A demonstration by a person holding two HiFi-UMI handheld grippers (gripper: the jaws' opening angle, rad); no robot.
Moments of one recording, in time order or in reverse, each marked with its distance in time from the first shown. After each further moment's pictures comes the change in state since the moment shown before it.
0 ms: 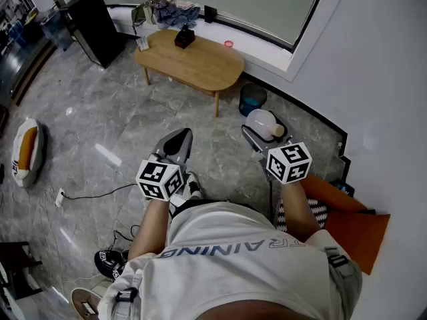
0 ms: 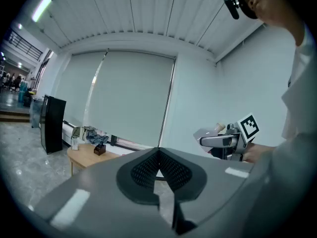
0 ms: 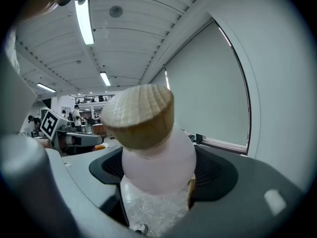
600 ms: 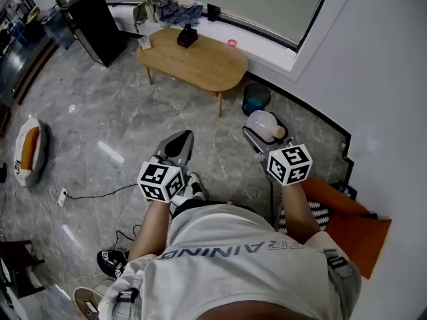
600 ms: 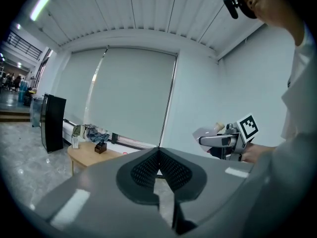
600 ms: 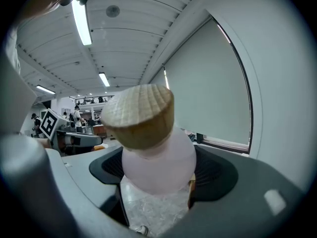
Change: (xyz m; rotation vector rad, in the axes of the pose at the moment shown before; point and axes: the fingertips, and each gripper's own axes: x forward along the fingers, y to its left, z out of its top) left arm 0.020 0.016 -0.001 -0.005 0.030 0.004; right arm 0.025 -0.014 -0.001 0.017 0.003 0.003
